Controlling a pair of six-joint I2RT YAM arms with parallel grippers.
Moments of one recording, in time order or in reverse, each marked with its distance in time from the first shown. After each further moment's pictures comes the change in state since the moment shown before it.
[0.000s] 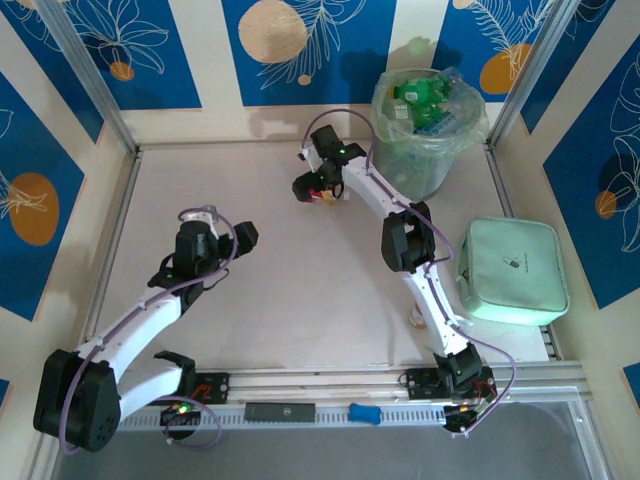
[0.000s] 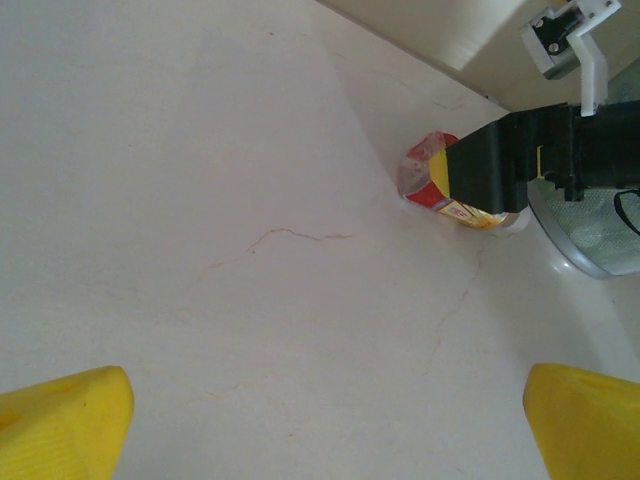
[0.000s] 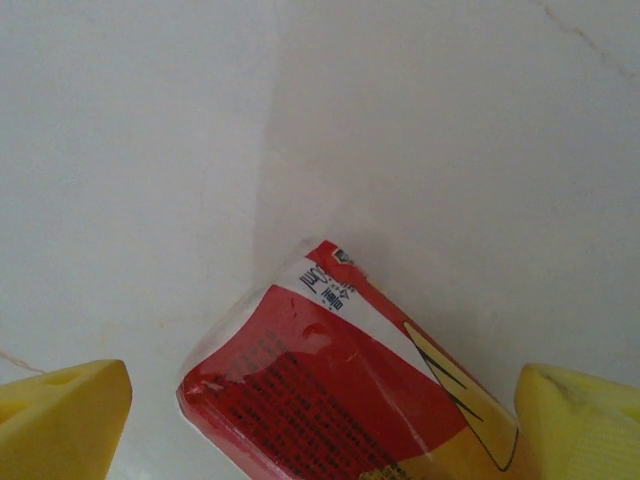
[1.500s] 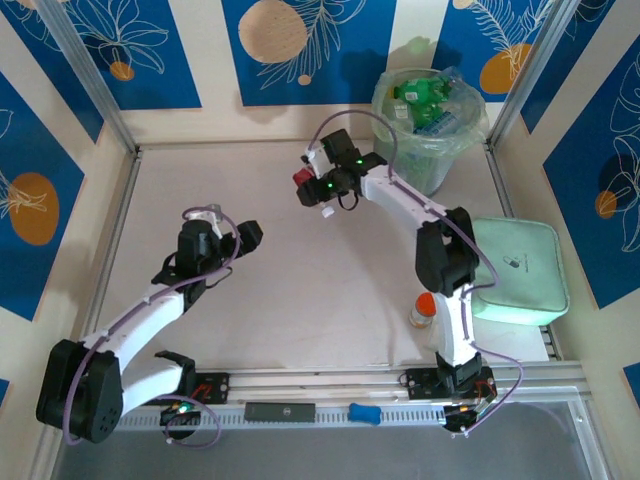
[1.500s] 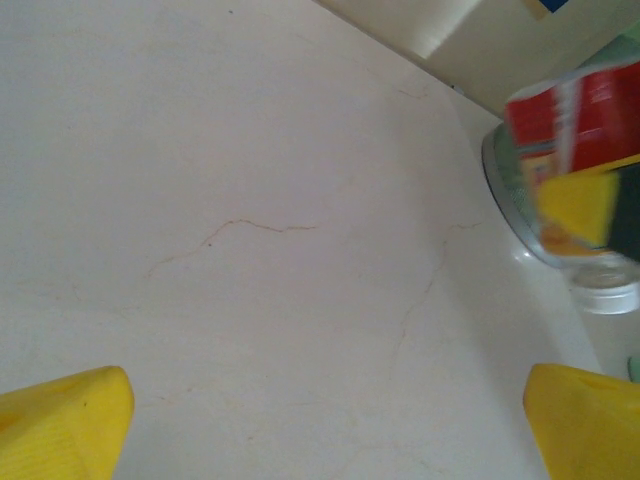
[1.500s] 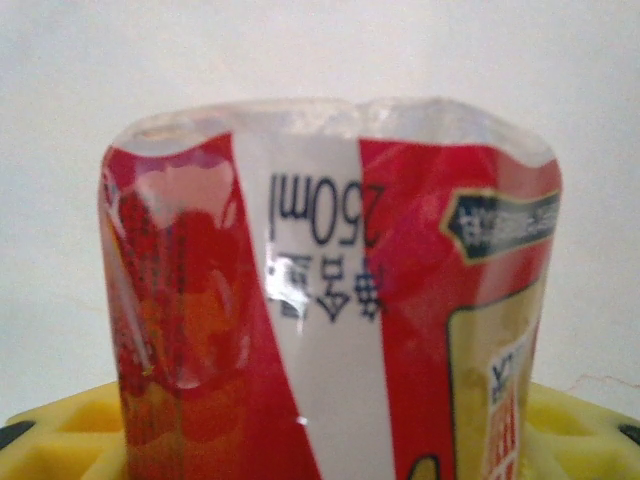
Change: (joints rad) left arm 0.001 0.052 -0.010 0.085 0.079 -0.039; right arm 0.029 -0.545 -0.649 0.262 -0.177 0.110
